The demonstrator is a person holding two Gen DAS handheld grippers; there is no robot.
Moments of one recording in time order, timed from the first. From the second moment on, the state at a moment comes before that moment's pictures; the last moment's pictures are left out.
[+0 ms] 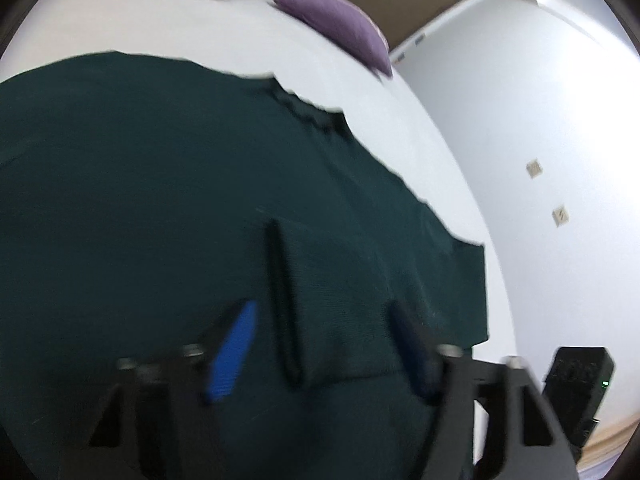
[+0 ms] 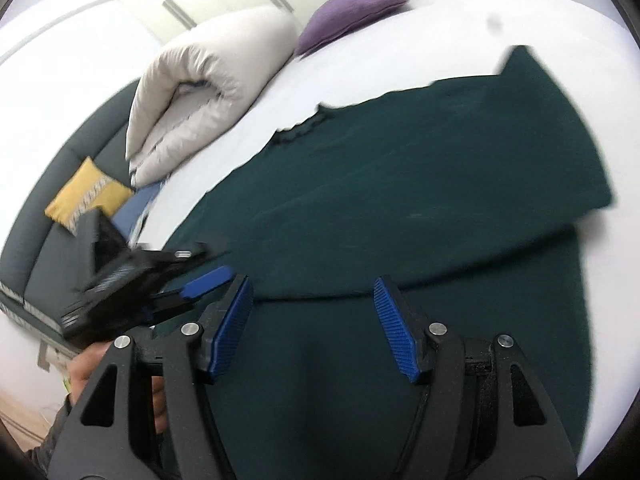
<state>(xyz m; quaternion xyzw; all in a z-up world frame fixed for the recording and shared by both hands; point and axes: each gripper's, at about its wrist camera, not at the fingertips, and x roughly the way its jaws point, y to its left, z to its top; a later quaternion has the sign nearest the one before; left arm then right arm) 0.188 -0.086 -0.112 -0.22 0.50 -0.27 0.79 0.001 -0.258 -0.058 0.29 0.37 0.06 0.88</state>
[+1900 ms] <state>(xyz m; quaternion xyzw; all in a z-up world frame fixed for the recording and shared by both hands) 0.206 -0.013 -0.105 -0.20 0.39 -0.16 0.88 0.019 -0.399 -0.046 0.43 0.27 -0.06 0.86</state>
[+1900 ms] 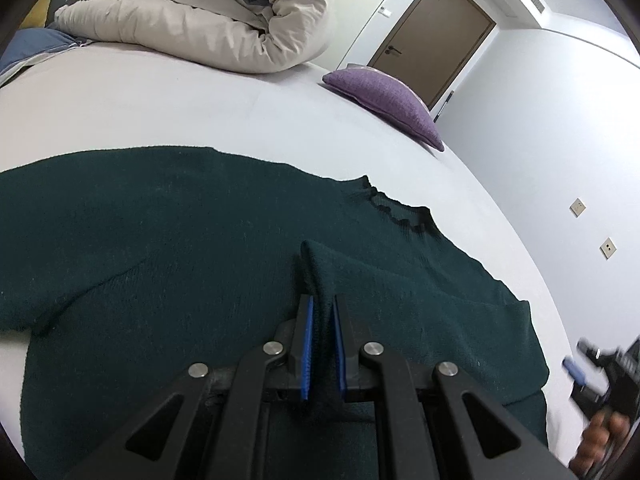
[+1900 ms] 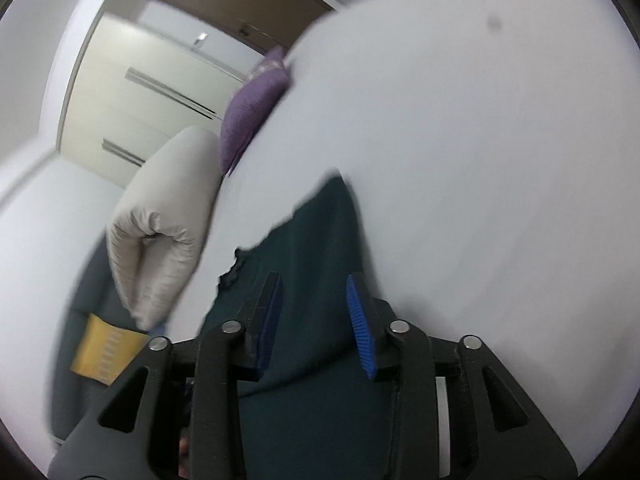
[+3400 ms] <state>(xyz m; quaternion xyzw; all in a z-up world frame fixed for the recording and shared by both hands) 0.201 -0.004 -0.124 -0.23 0.40 -0.14 0.87 0.065 -0.368 -0.082 0.22 0.39 -0.06 0.89</state>
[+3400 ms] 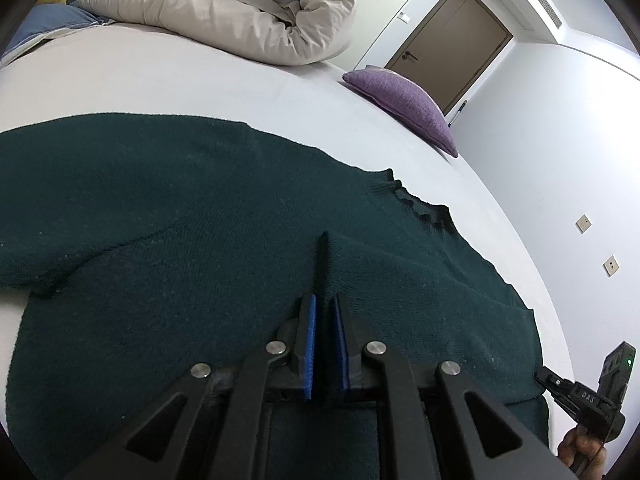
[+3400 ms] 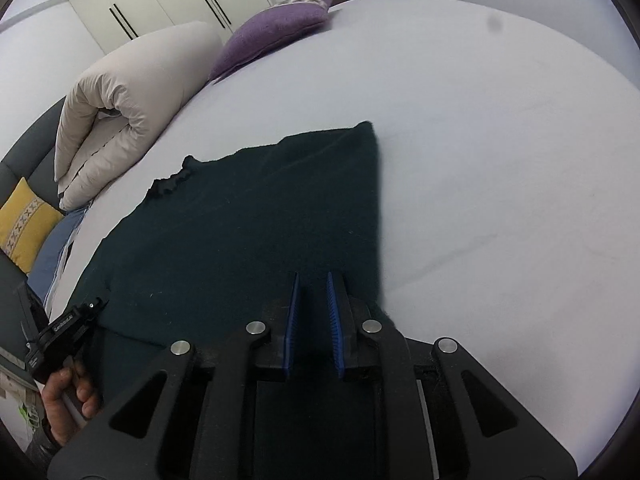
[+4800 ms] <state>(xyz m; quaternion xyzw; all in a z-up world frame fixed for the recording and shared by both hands) 0.069 0.367 -0.135 -0.57 0.25 0.15 0.76 -0.058 -0.181 -0.001 0.28 0.30 0.10 0.91</state>
